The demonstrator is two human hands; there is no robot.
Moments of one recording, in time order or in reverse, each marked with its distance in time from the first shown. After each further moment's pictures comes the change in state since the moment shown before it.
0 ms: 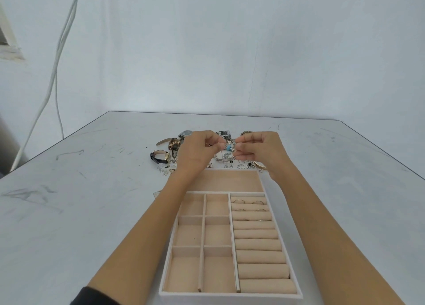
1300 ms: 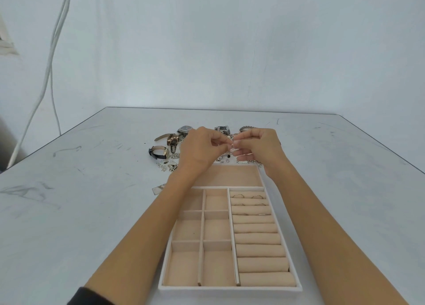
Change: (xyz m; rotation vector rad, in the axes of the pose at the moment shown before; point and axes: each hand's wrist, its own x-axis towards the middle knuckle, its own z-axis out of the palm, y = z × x) left_hand -0.013 0.015 0.002 0.104 -0.009 0.084; right_hand -0.003 0.002 0.007 -0.030 0.069 0.059
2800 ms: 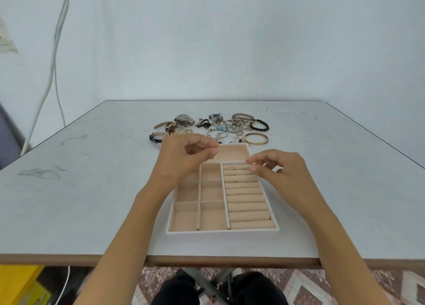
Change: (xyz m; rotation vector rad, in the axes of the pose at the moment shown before) left_hand -0.093 0.031 -0.046 -0.415 -0.040 -0.028; right_hand -0.140 0.008 -0.039 -0.368 0.020 -0.271
